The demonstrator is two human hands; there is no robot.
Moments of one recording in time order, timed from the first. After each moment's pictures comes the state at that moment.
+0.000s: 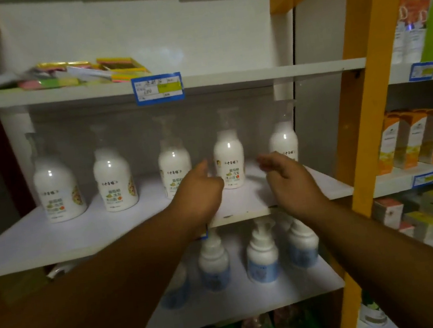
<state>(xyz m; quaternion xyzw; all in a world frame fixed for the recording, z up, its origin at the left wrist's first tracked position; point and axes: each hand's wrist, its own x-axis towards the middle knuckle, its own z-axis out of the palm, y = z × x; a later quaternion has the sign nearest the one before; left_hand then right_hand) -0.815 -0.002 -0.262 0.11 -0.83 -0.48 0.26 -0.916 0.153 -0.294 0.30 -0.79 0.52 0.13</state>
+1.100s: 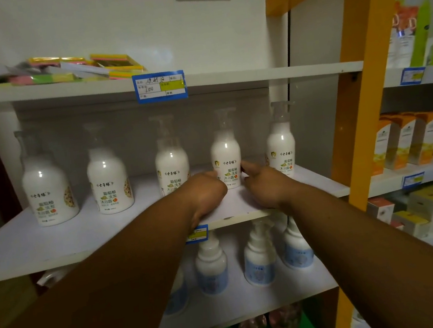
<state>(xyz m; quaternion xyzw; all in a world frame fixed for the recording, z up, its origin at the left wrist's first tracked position) -0.842 -0.021 -0.264 0.13 -0.85 -0.49 0.11 -0.927 0.112 -0.275 0.32 -0.86 0.40 -0.01</state>
